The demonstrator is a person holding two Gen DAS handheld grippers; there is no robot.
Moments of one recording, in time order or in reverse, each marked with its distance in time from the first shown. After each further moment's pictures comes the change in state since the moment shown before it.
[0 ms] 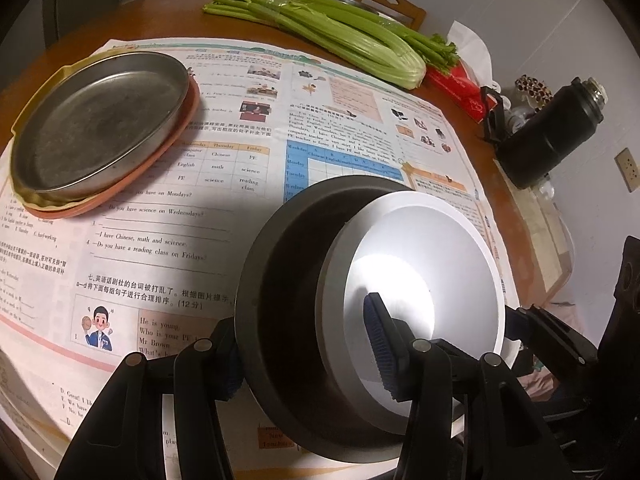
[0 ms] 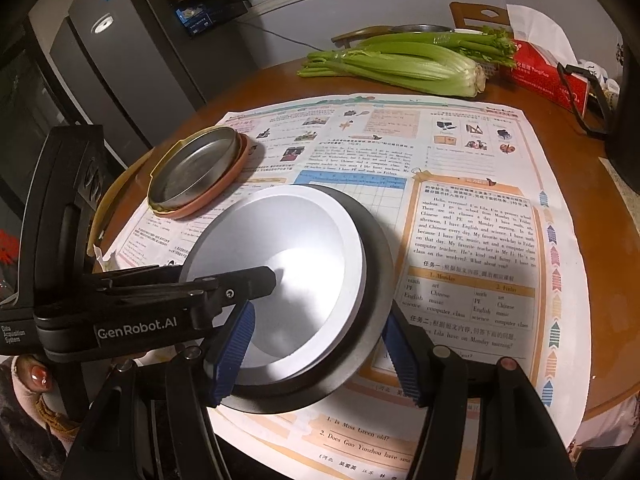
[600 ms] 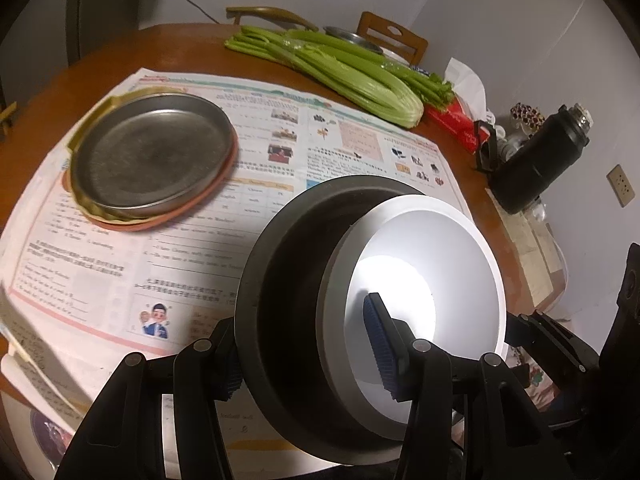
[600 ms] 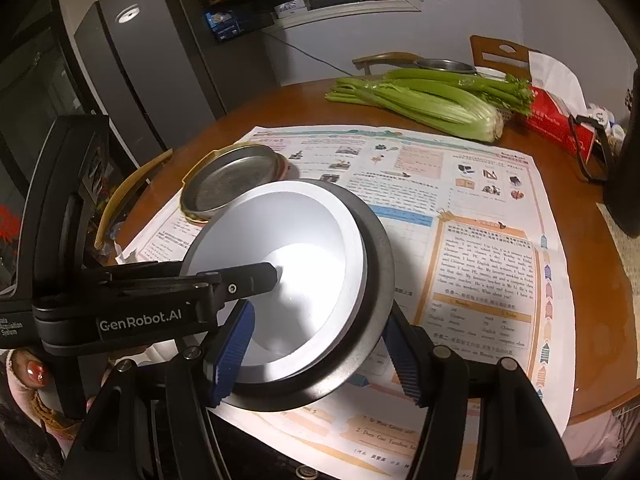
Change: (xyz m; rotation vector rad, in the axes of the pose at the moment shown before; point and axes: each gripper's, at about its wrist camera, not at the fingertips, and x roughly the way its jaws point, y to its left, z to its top) left arm -0.055 0.012 -0.008 -0.016 -0.114 0.016; right arm -0.026 0.040 0.006 -0.094 -0.065 -0.011
